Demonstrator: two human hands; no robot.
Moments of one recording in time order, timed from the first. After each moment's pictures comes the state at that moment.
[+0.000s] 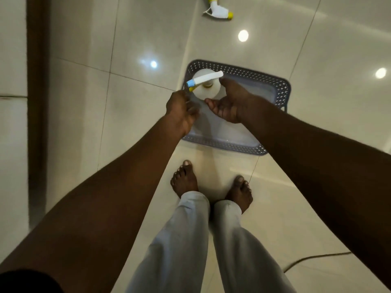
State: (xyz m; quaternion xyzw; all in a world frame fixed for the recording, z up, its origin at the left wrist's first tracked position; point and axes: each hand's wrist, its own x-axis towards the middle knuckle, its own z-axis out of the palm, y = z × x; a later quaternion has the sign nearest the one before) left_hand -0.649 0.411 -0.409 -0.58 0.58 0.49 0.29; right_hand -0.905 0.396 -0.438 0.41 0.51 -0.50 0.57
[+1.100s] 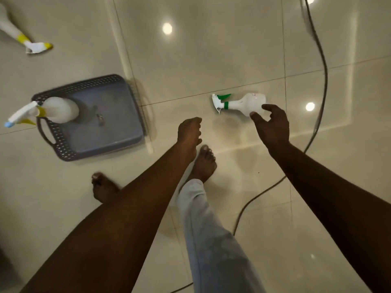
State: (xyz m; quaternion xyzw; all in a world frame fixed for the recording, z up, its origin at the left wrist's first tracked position) left_hand -0.892 0.758 -0.363 -0.55 0.46 0.60 0.35; right_hand -0.915 0.976 -0.349 0.30 0.87 -0.31 0.23
